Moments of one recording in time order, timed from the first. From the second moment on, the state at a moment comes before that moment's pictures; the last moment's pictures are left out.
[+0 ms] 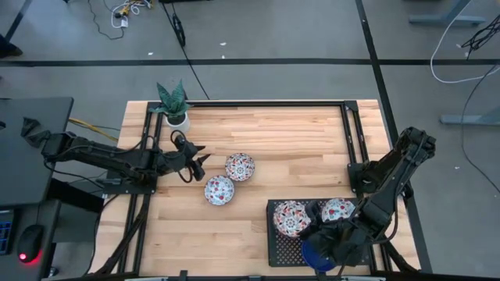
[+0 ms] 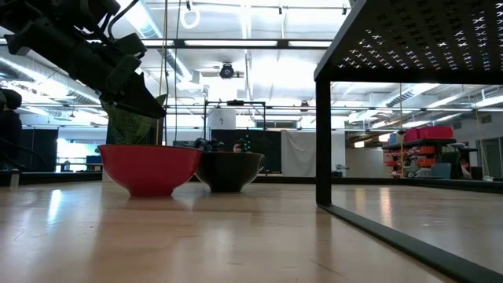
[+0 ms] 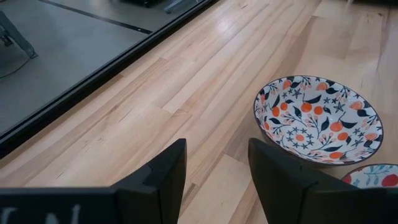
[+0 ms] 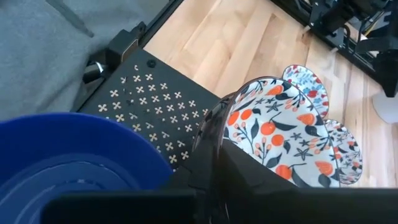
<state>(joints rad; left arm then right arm) -0.09 0.90 0.35 -0.01 -0.64 -0.30 0.88 1.51 1.30 -0.71 0.53 0.10</state>
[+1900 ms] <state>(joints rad) -0.09 0.90 0.35 -0.01 -0.63 -0.30 0.79 1.46 1.30 -0.78 0.27 0.28</state>
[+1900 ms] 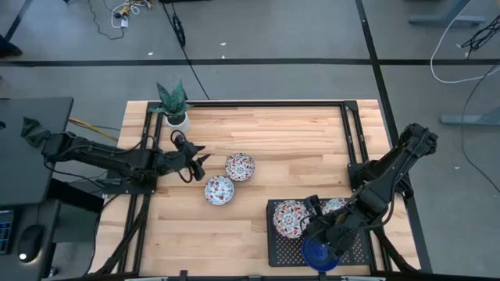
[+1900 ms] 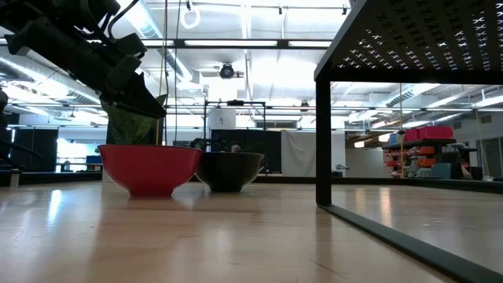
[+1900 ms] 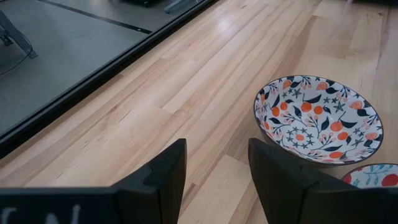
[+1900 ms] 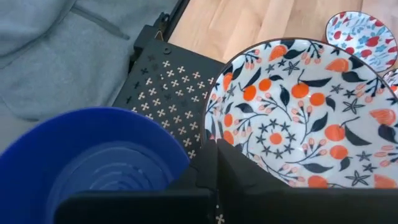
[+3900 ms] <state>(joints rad) -0.60 1.22 0.47 -0.05 -0.46 -0.24 0.06 1.38 0.63 0.53 0.28 0.17</state>
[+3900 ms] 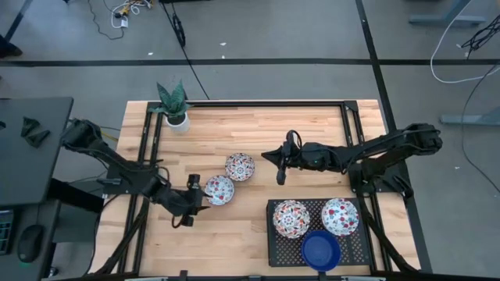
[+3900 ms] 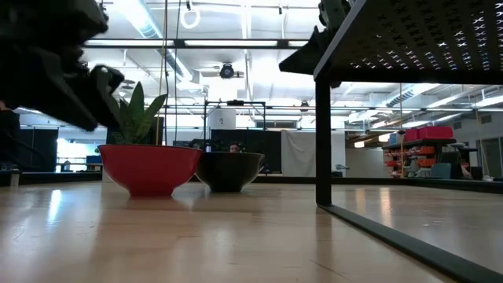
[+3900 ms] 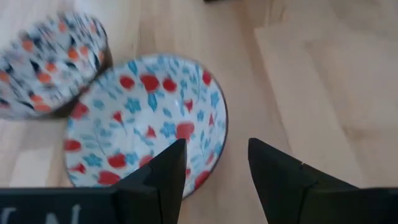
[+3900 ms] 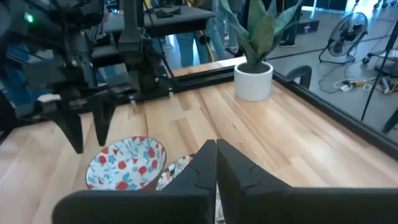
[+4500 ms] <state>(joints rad) -0.51 1.34 0.47 0.05 -0.41 -0.18 0.08 1.38 0.60 0.56 0.27 0.20</state>
